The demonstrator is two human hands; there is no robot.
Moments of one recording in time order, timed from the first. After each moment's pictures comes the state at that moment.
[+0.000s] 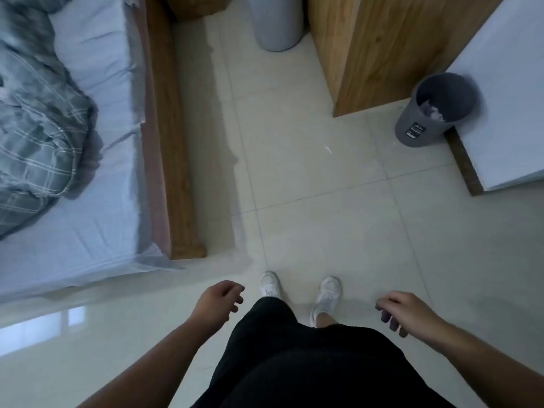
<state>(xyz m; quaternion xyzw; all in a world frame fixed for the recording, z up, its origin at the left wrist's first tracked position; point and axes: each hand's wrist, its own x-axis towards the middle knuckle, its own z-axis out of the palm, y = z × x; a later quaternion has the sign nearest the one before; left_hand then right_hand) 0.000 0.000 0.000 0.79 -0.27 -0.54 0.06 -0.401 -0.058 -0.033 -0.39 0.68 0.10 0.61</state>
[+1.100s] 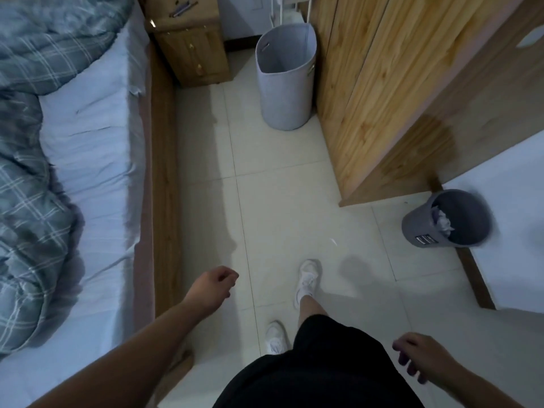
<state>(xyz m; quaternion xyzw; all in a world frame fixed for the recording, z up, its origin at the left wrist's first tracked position) 0.167 -0.481 -0.010 0.76 -0.38 -0.53 0.06 -0.303 -0.450 -0.037 -0.36 0.74 0.12 0.55</state>
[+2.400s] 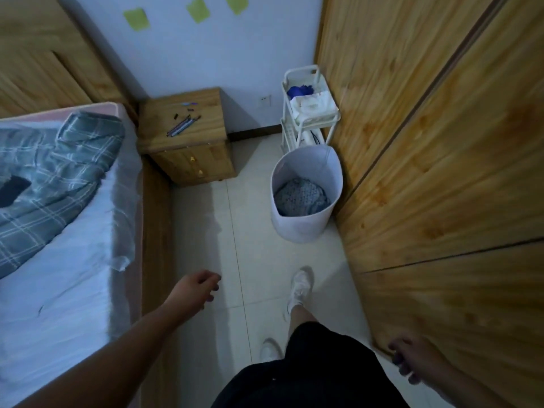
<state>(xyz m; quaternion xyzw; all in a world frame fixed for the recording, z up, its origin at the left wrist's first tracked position) 0.442 -1.142 -0.037 0.77 -0.37 -0.51 0.10 -0.078 -1.111 -0.057 -0.28 0.78 0.07 0.55</state>
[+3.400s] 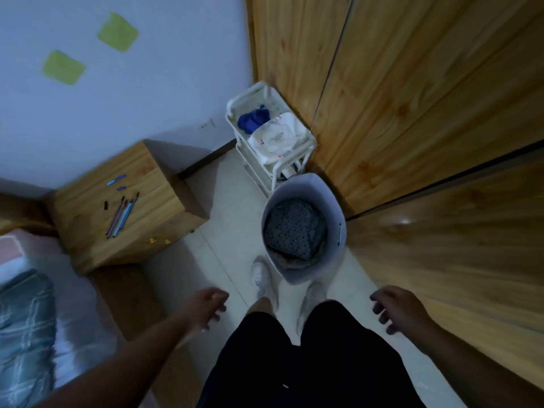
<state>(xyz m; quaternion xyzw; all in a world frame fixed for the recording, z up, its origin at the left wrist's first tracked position) 0.497 -1.545 -0.061 0.68 -0.39 -0.61 -0.12 0.078 -1.425 -0.050 -0.14 0.81 -0.10 0.56</state>
